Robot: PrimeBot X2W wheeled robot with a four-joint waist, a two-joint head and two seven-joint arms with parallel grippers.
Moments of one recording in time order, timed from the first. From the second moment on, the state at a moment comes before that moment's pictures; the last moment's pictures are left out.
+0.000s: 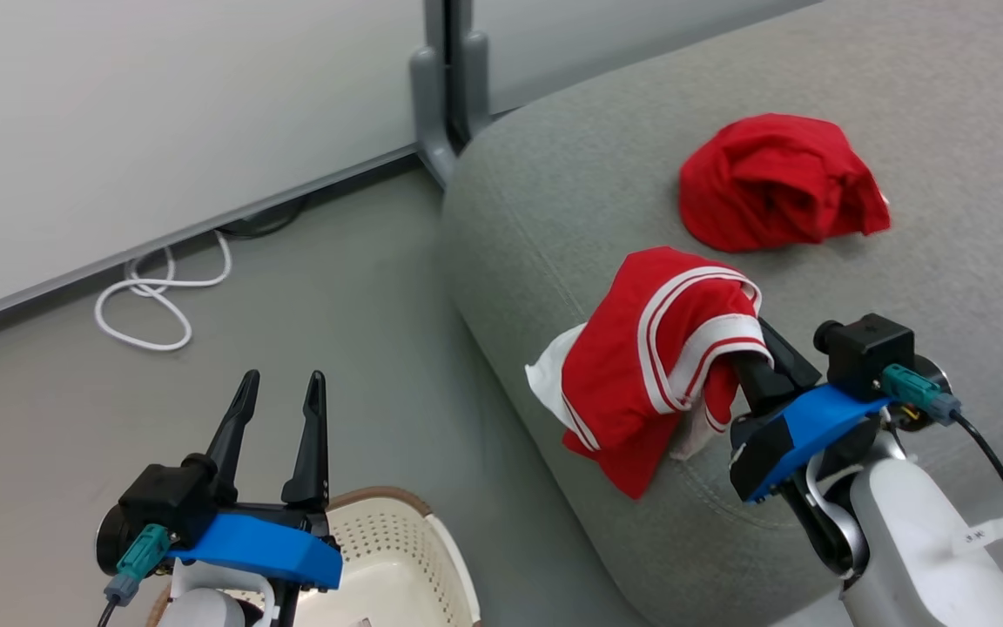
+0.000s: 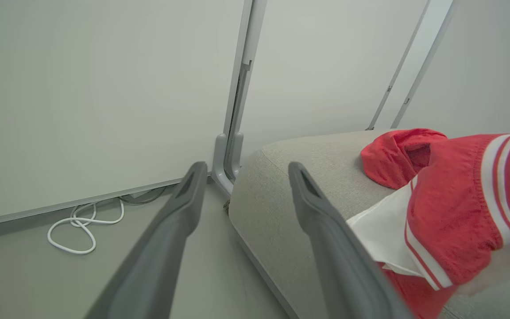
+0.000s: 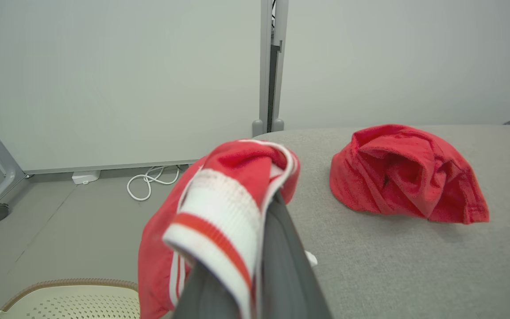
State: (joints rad) left arm -0.14 0.19 -0.27 0.25 -0.42 -0.04 -0.26; right arm -0.41 -0.17 0.25 0.37 0.26 0.13 -0.07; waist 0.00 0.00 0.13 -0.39
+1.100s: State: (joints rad) left arm -0.34 0.33 -0.25 0.10 -0.29 -0.09 -0.15; right arm -1.02 -0.39 -0.23 0.23 0.28 0.13 0.13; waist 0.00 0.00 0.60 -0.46
